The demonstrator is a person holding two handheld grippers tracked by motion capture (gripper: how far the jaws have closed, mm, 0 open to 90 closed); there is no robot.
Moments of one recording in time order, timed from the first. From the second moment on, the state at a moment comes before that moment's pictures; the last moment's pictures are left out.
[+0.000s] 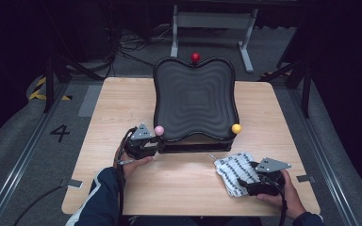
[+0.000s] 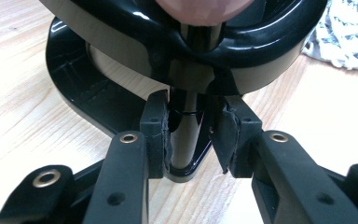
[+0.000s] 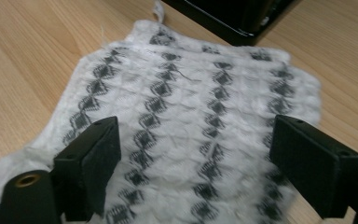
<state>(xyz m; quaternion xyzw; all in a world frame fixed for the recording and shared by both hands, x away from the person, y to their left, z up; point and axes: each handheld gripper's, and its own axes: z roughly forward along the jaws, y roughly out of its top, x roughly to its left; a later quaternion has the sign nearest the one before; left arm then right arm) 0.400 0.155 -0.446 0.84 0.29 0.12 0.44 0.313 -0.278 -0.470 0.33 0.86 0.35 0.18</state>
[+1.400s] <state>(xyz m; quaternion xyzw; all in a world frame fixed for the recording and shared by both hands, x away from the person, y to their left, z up) 0.381 0.151 -0.446 0.84 0.28 0.12 0.45 0.323 -0.275 -0.476 0.32 0.86 0.36 0.17</state>
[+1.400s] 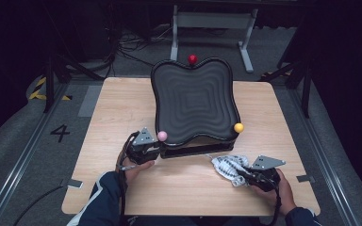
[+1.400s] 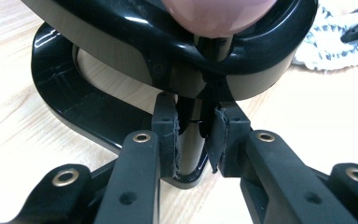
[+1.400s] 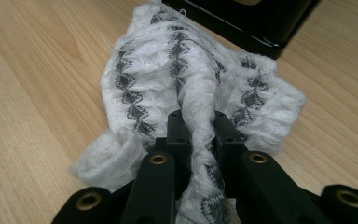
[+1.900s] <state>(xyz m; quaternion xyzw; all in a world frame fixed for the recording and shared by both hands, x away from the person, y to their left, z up) 0.349 0.141 -0.447 0.85 0.26 0.11 0.45 0.326 -0.276 -0.476 0.31 0.86 0.36 0.17</state>
